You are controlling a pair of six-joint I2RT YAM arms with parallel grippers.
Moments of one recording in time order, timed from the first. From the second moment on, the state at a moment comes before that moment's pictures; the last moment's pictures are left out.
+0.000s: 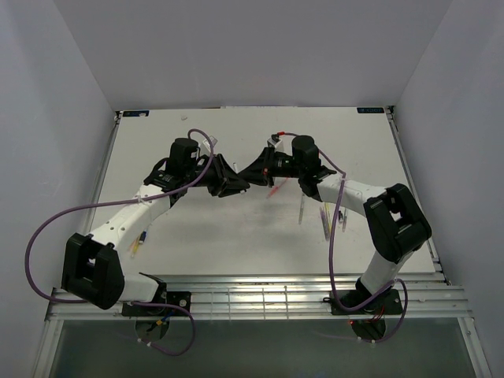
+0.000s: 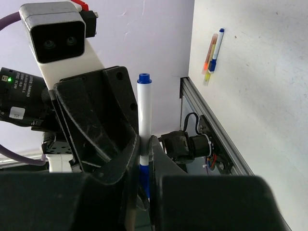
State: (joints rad) left arm -0.41 1.35 1.00 -0.26 0.68 -1.01; right arm 0.58 1.71 1.04 0.46 -0.82 1.38
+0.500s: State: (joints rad) left arm -0.41 1.33 1.00 -0.31 0.68 -1.01; right arm 0.60 1.71 0.96 0.60 -0.80 1.46
